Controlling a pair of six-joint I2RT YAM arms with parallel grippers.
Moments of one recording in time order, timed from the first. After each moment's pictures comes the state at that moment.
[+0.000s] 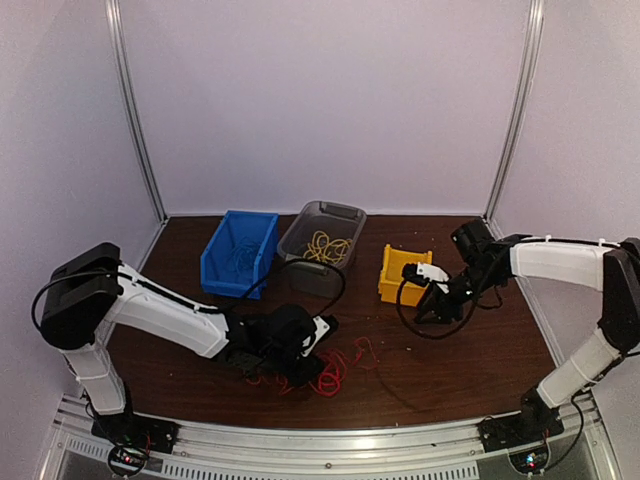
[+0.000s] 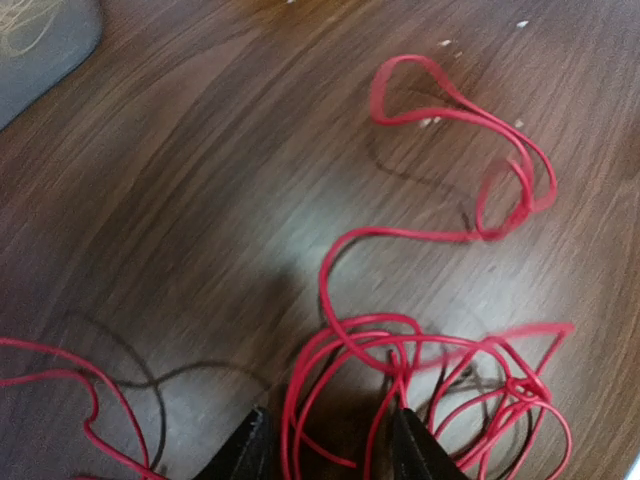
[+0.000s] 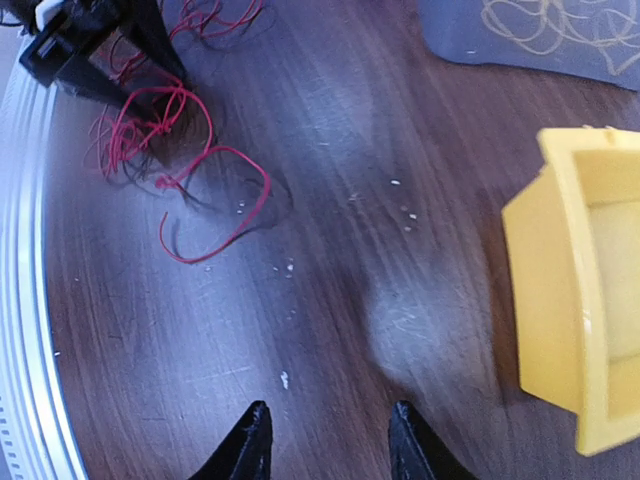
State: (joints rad) left arm -1.16 1.81 0.91 -0.01 -0.12 -0.26; right arm 0.36 1.49 0.93 -0.60 -0.59 -0.73
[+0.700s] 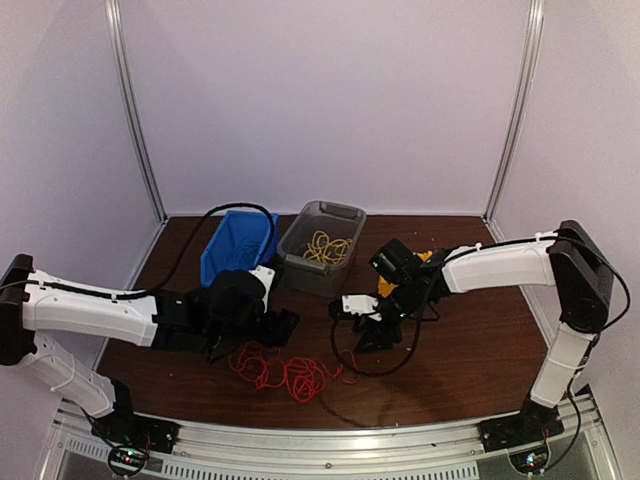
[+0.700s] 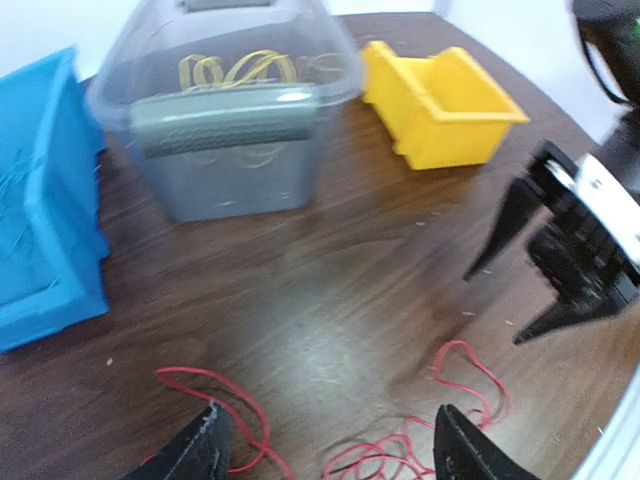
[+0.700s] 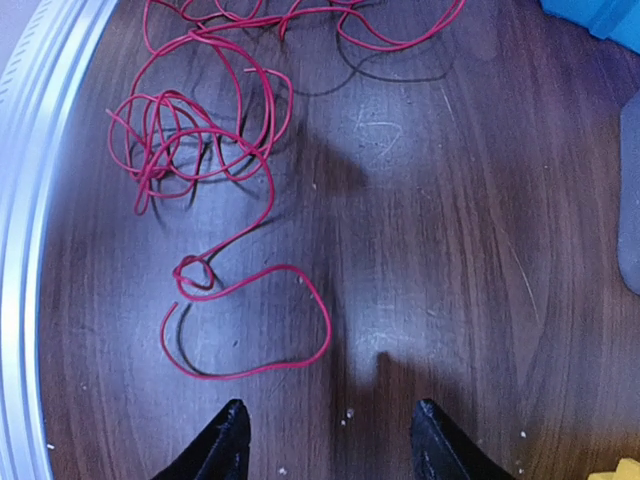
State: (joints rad) left arm -1.12 1.37 0.78 -0.02 -0.35 -0.43; right arm 0.78 1.74 1.10 -0.47 -0.47 -0.69
